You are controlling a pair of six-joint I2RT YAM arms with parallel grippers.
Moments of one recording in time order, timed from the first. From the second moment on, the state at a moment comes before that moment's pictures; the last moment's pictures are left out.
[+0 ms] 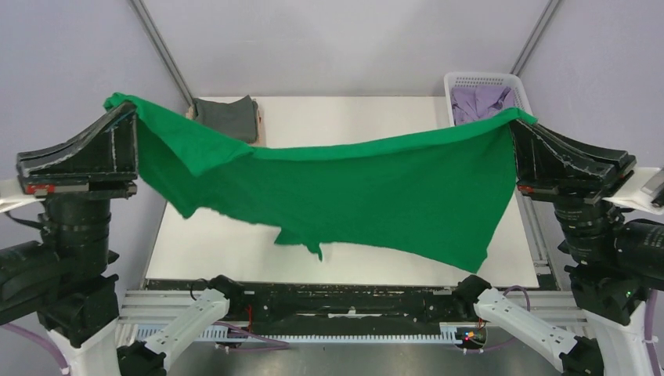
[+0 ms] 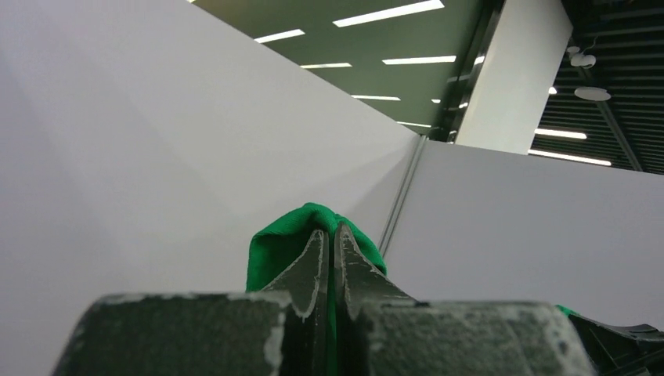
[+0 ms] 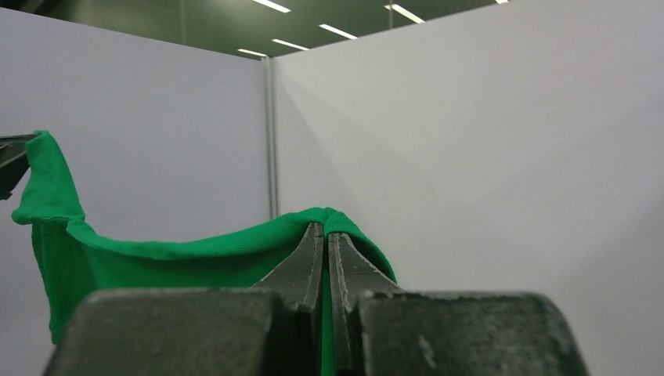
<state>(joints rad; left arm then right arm) -0.44 0.72 1.66 -0.19 -0.08 -0.42 0.67 0.63 1.38 -0.03 0.05 0.01</state>
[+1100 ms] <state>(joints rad) -0.29 1.97 1.53 -0.08 -0.53 -0.28 0.41 1.54 0.97 0.28 0.74 -0.11</state>
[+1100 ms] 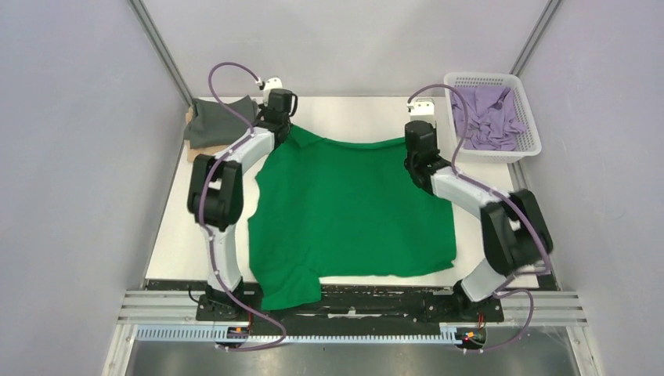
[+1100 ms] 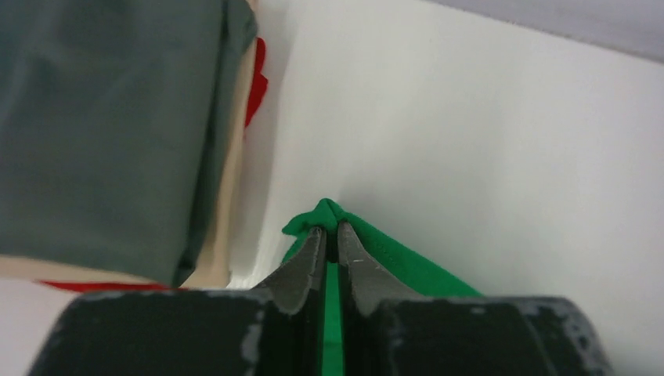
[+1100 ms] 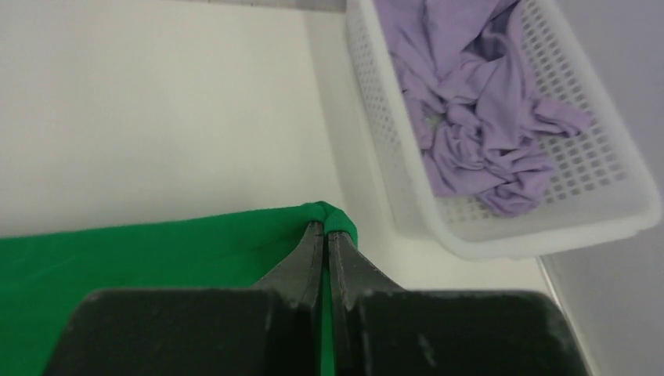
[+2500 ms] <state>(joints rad) -0.27 2.33 1.79 -0.12 0.07 -0.66 0.30 1.79 0.98 0.25 0.10 0.15</state>
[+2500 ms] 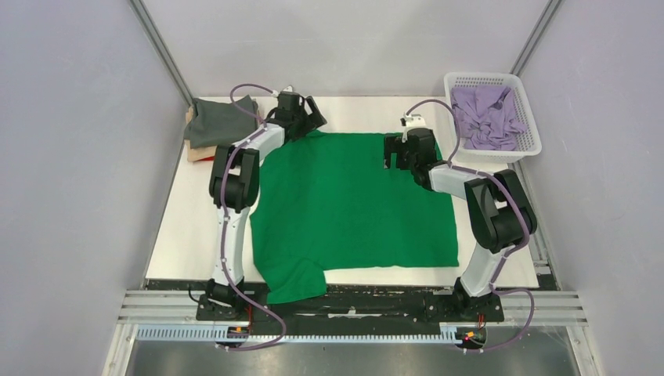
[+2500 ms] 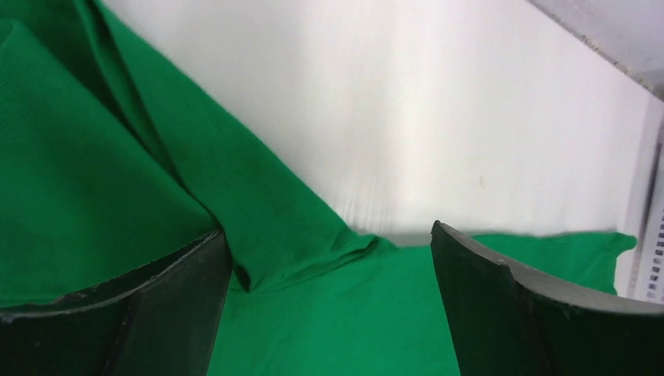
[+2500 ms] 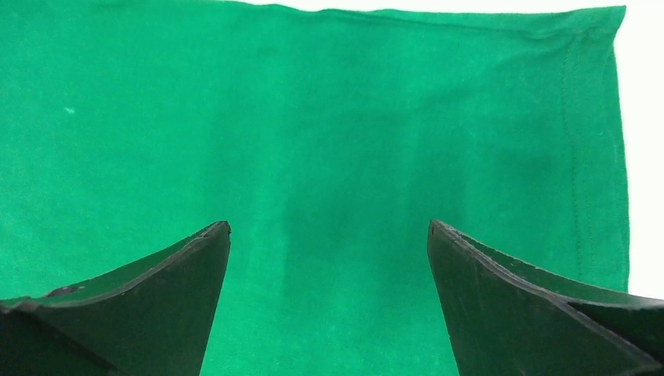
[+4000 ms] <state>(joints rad) -0.30 2.00 1.41 -0.14 0.02 -0.56 0.26 1.62 0.70 0.19 0.06 0.21</state>
